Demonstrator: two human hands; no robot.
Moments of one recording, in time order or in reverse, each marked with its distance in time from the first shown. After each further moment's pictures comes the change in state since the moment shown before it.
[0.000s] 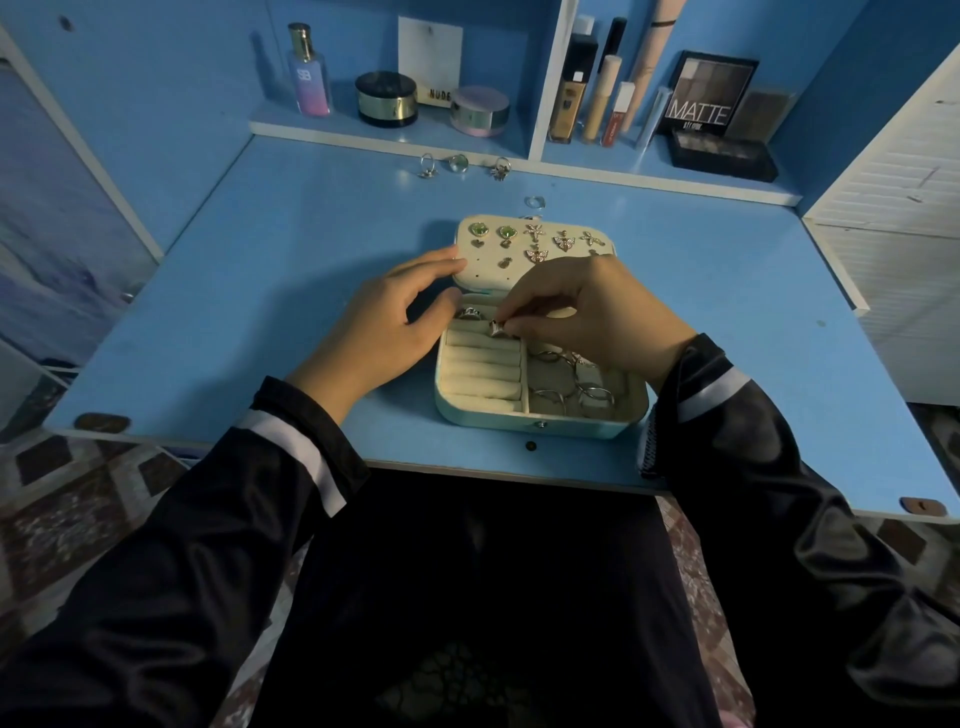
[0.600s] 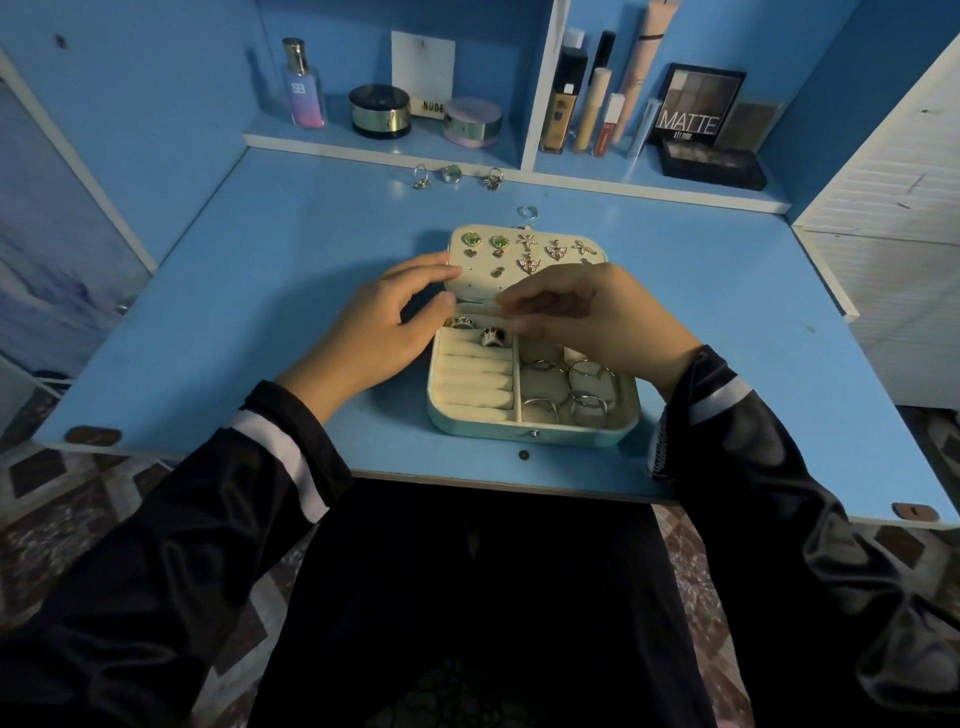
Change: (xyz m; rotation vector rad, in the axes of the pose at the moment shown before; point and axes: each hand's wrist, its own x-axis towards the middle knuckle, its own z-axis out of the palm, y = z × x) left_hand 0.010 -0.005 -0.001 -0.008 -0.028 -0.005; right_hand -0.006 0.008 -0.007 0.237 0.002 0.133
